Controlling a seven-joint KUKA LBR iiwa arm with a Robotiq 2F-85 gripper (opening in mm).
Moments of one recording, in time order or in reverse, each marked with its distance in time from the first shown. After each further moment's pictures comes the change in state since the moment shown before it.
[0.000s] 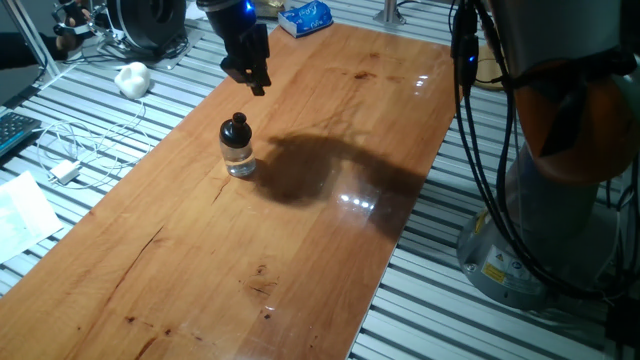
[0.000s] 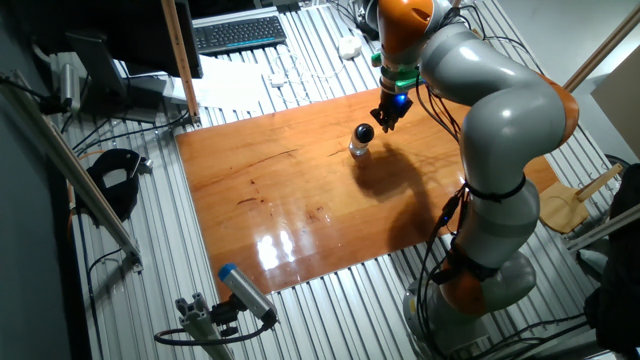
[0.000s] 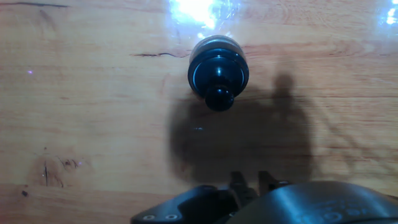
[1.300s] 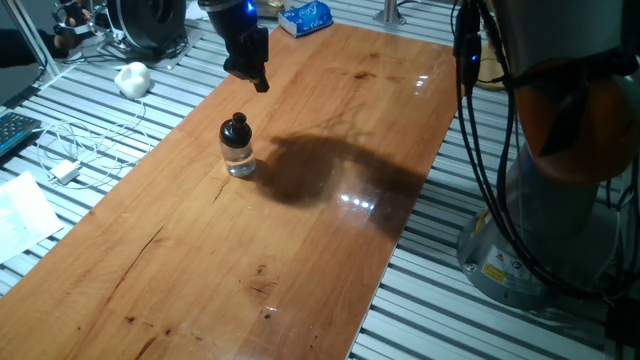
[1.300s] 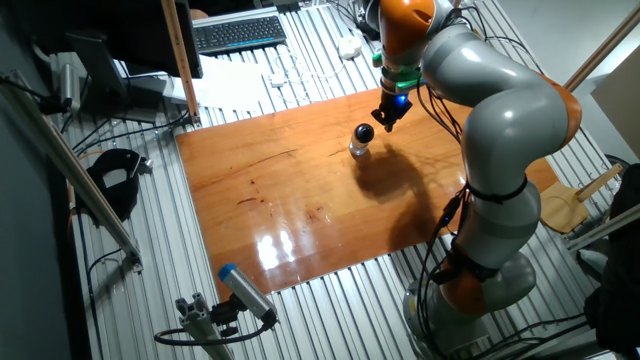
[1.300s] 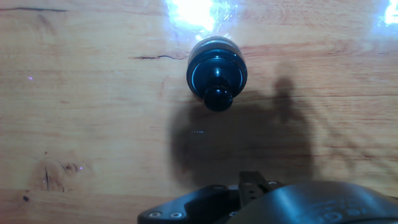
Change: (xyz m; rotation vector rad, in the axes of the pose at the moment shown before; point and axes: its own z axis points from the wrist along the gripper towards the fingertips) arm 0.001 0.000 0.000 -0.002 -0.014 0.024
